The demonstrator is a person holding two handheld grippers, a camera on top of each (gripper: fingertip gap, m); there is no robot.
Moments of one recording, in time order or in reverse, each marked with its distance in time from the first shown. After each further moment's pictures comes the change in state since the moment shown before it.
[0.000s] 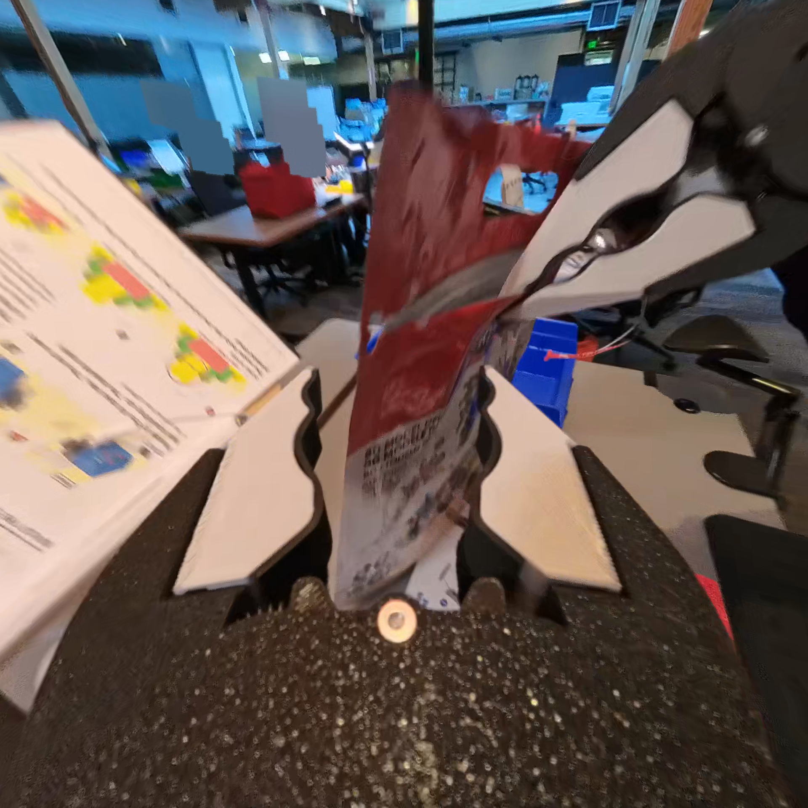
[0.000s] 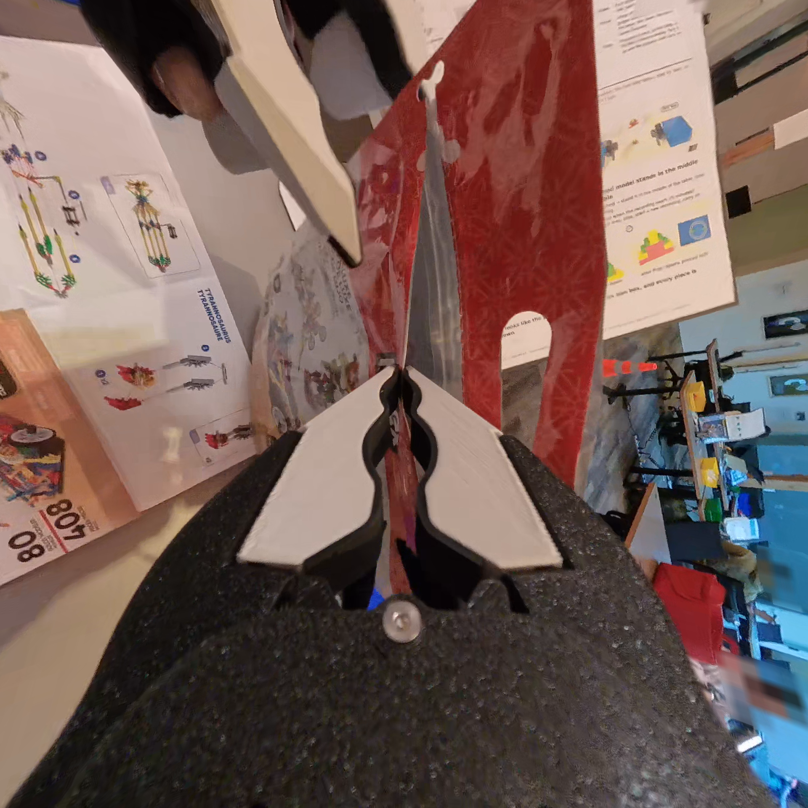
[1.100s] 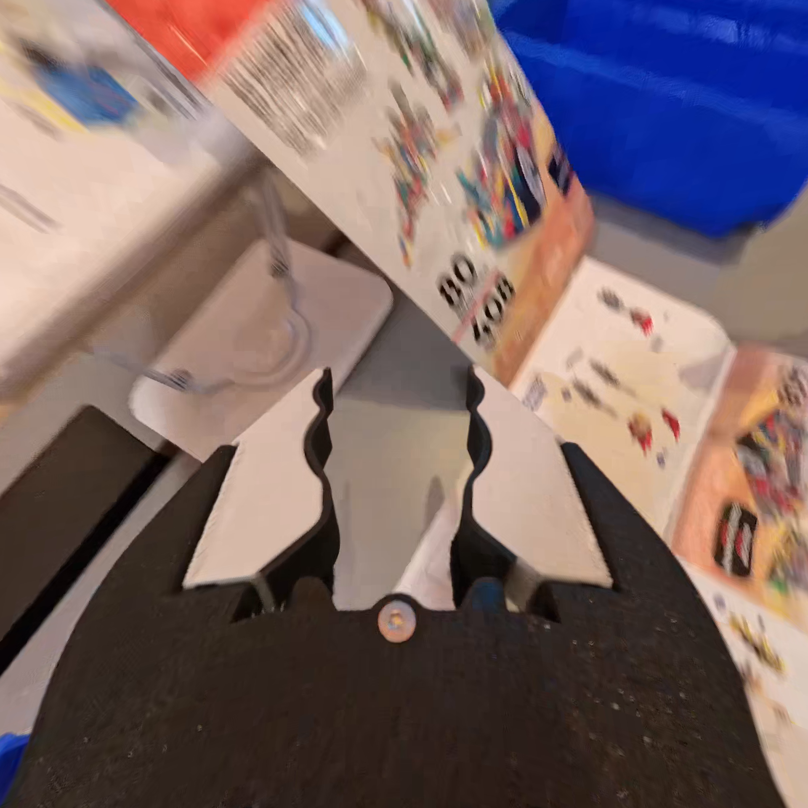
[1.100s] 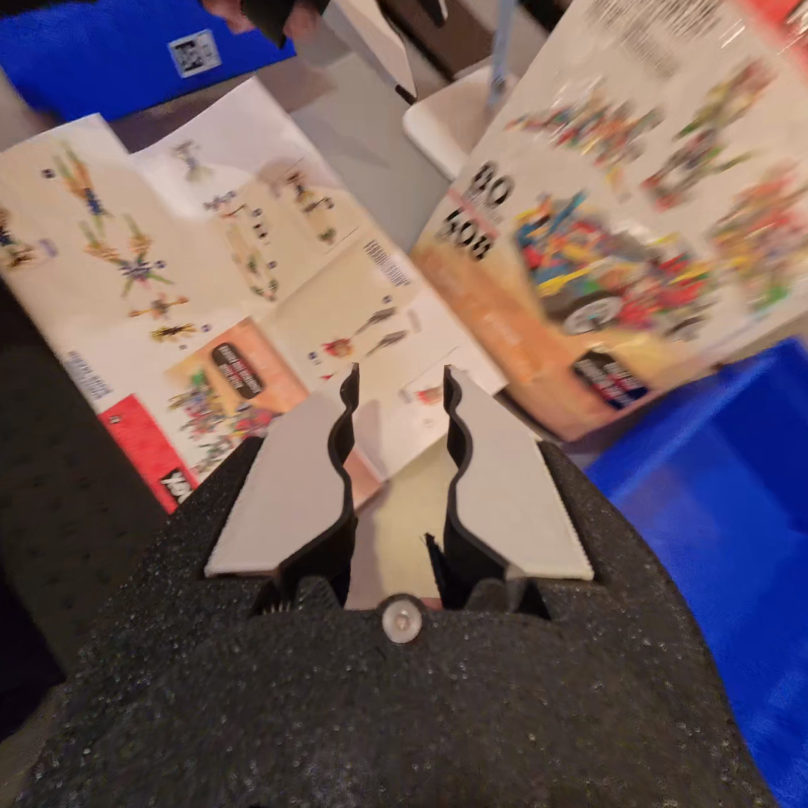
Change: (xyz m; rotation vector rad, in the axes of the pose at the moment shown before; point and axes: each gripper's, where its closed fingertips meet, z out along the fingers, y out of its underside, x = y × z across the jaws) left arm -0.068 0.162 -0.029 -0.518 -0.175 -0.019; right arm -0.138 0.075 0.011 0.035 -0.305 0.582
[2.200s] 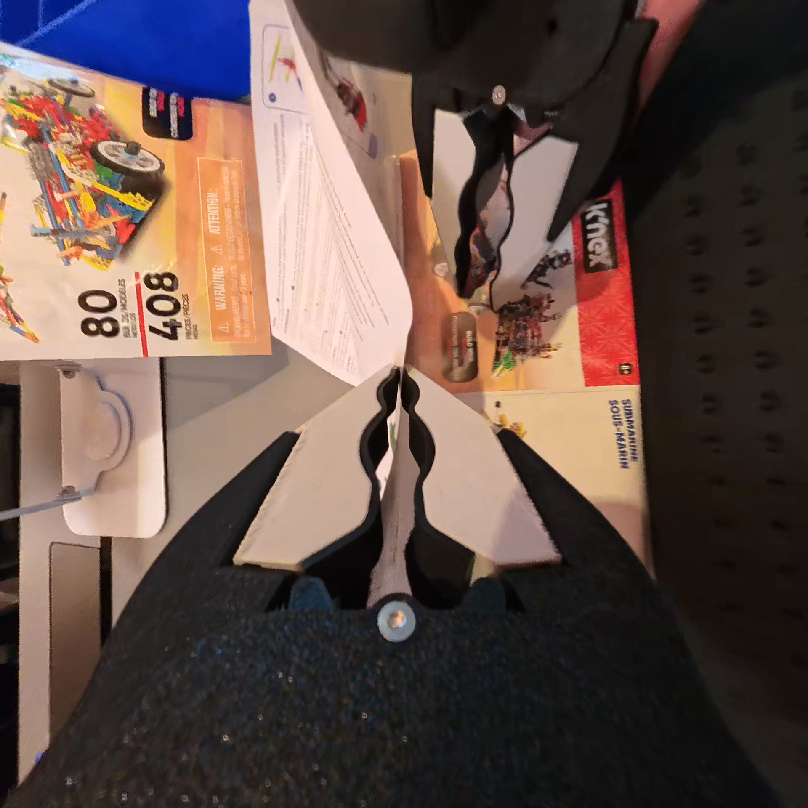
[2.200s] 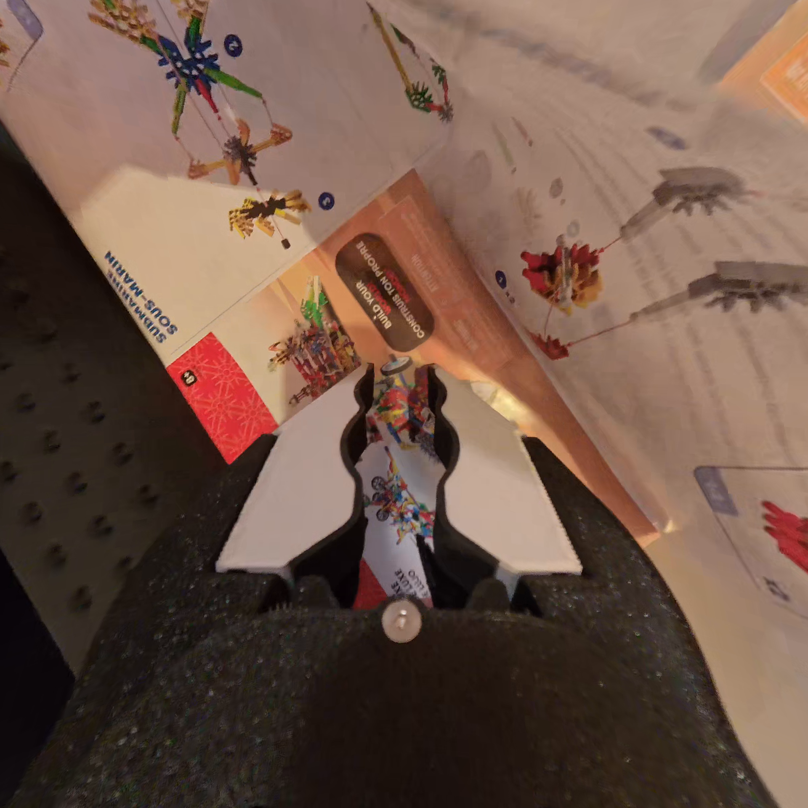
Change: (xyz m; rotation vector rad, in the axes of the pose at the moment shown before) left arm 0.194 0.069 -0.064 -0.159 0.227 0.602; right arm -0.125 0.088 0.101 -0.172 -0.176 0.034
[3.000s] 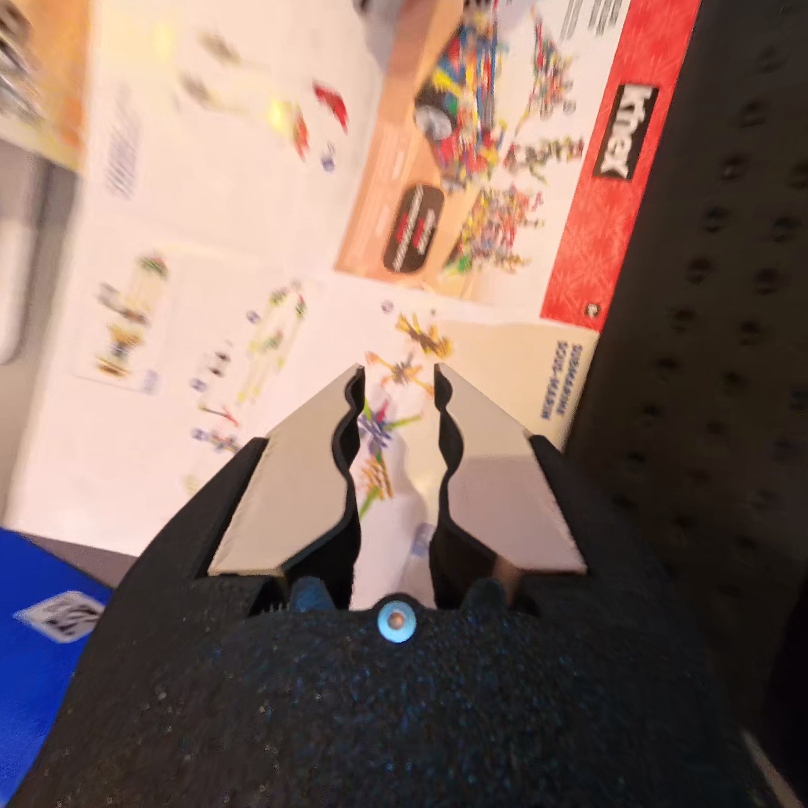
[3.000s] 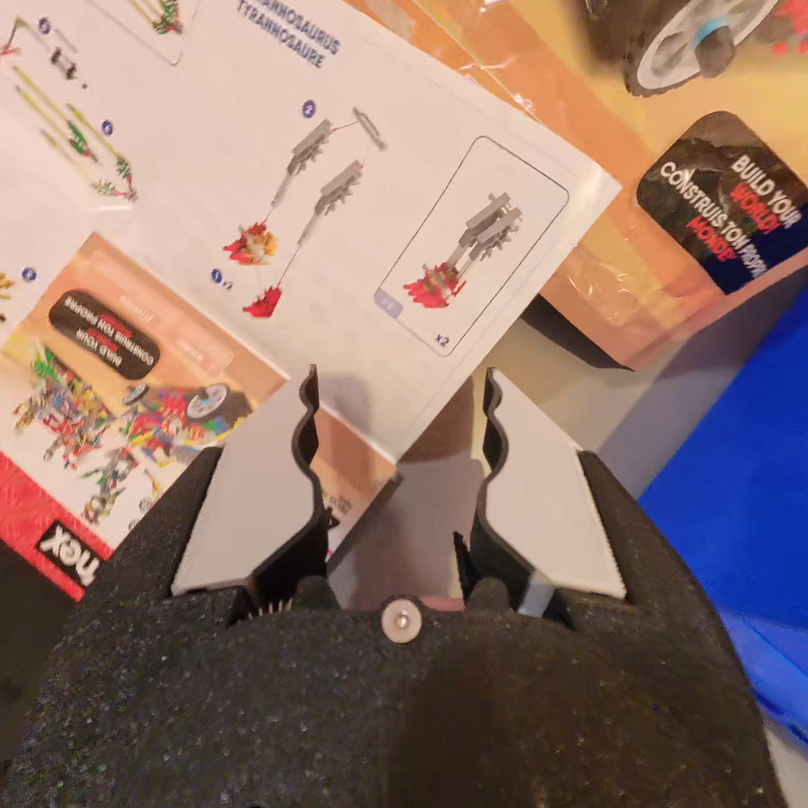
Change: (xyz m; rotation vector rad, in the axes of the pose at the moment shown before) left arm 0.055 0.066 0.006 -0.142 -0.077 -0.313; right arm 0.129 0.009 -0.033 0.058 0.241 0.224
